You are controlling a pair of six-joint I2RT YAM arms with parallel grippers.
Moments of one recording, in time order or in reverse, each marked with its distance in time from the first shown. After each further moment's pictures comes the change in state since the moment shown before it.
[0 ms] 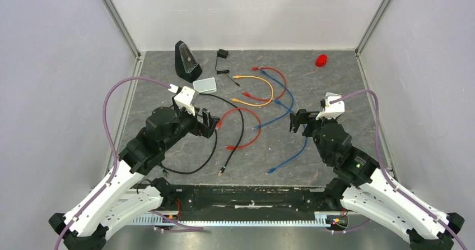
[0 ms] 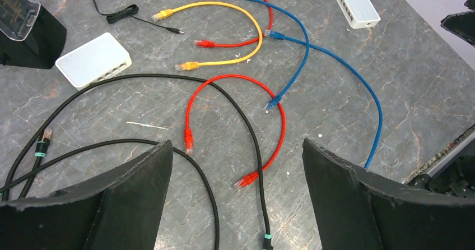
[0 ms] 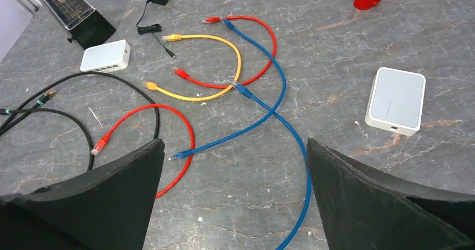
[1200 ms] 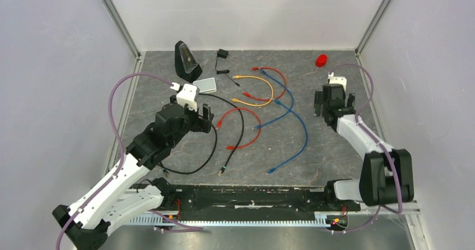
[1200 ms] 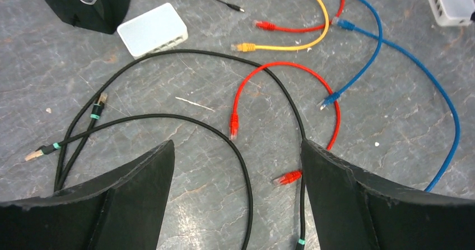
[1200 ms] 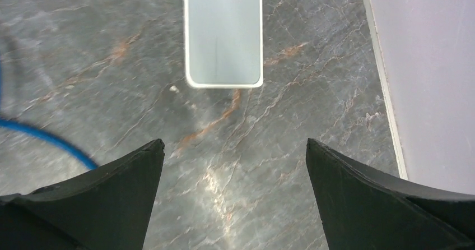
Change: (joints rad) left arm 0.000 0.054 0.001 -0.032 -0.226 -0.003; right arm -0.671 0.674 0.101 0.030 -0.135 -0.223
